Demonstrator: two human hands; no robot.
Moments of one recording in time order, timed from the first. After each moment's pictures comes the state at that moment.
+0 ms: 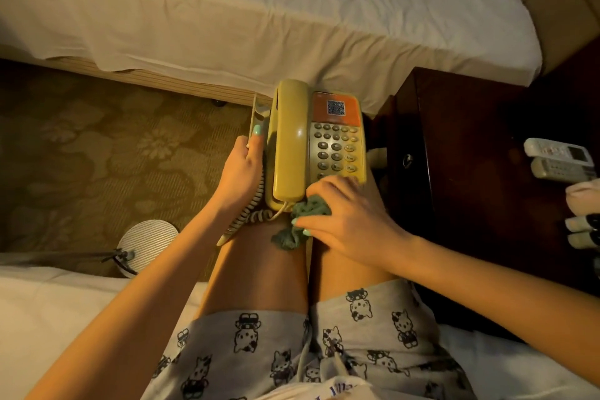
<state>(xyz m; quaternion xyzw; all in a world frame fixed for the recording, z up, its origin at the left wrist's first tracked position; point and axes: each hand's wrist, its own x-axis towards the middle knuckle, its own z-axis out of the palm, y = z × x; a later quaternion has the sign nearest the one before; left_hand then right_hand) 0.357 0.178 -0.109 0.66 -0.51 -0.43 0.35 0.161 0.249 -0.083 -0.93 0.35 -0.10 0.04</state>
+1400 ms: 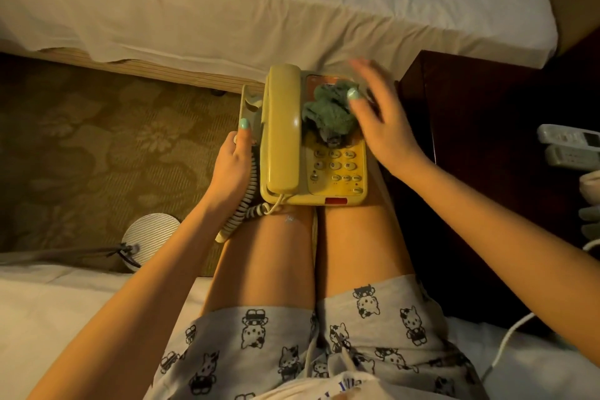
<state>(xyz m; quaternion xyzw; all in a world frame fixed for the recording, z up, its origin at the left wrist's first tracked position) 0.366 0.172 -0.121 0.65 -0.48 -0.44 0.39 0.145 0.151 -0.061 -0.70 0.53 -0.39 0.28</state>
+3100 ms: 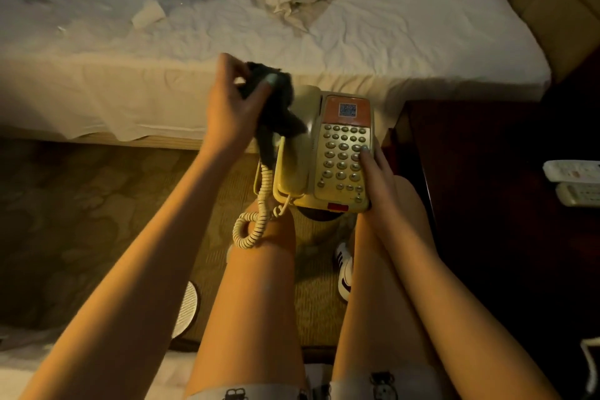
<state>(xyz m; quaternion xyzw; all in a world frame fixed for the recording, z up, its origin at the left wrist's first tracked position) 0.315 0.063 0.003 0.48 -0.64 -0.29 0.53 0.112 0.127 -0.093 -0.26 0.50 -0.59 0.58</state>
